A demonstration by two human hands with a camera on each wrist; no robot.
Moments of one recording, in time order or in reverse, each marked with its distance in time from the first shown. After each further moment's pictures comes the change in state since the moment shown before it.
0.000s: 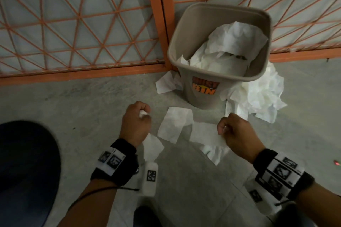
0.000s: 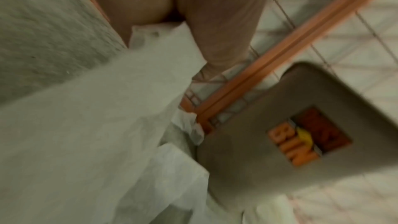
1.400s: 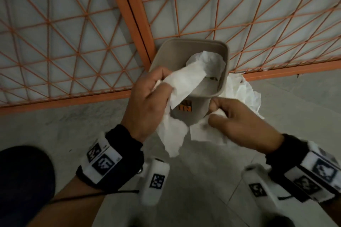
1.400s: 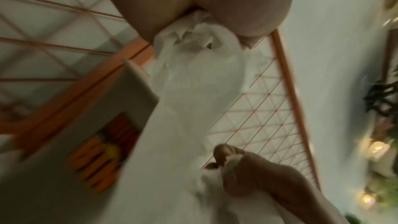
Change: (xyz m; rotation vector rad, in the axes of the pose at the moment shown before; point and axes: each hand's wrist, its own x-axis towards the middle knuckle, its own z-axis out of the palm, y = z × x) left_hand -0.056 0.201 -0.026 -0.360 -0.091 0.573; right_hand -0.011 -0.083 -0.128 0.335 -0.105 -0.134
